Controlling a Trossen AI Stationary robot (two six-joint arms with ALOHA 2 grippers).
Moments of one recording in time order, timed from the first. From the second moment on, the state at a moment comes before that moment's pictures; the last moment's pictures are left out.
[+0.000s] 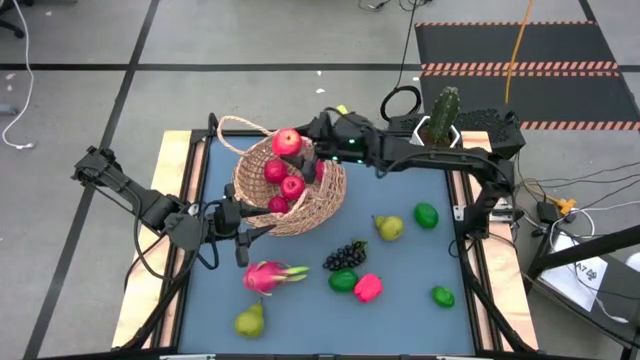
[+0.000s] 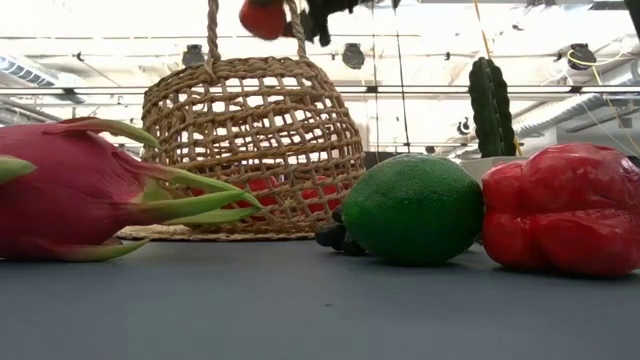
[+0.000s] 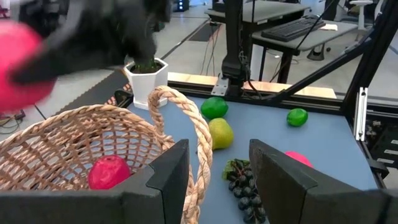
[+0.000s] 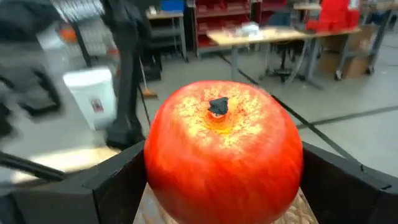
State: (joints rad) left arm -0.56 1.06 1.02 -0.32 -0.79 -0.26; right arm -0.21 1.76 1.57 0.03 -0.01 0.08
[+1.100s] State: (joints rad) left arm -0.56 1.06 1.02 -0.34 -0.78 -0.27; right arm -0.25 1.83 1.57 -0.22 -0.03 -0.01
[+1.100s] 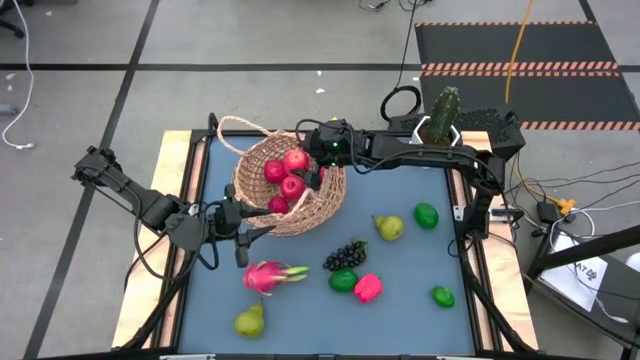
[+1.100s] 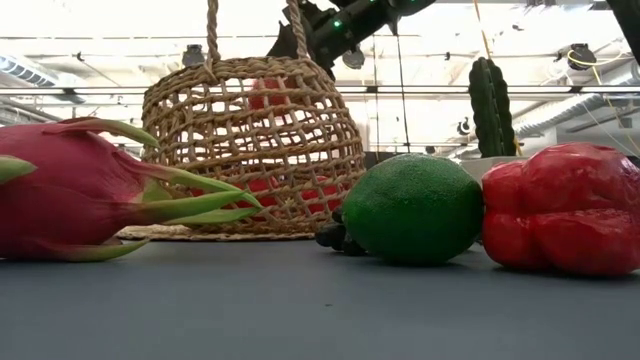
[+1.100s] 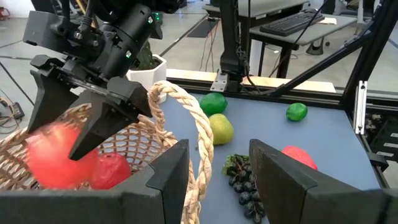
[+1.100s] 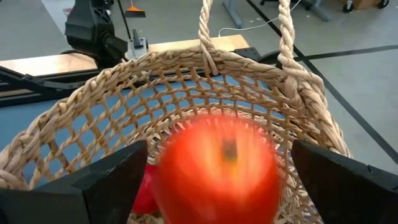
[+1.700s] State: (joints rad) left arm -0.56 1.06 1.02 -0.35 -0.78 -0.27; right arm -0.21 1.72 1.57 -0.24 -0.03 -0.01
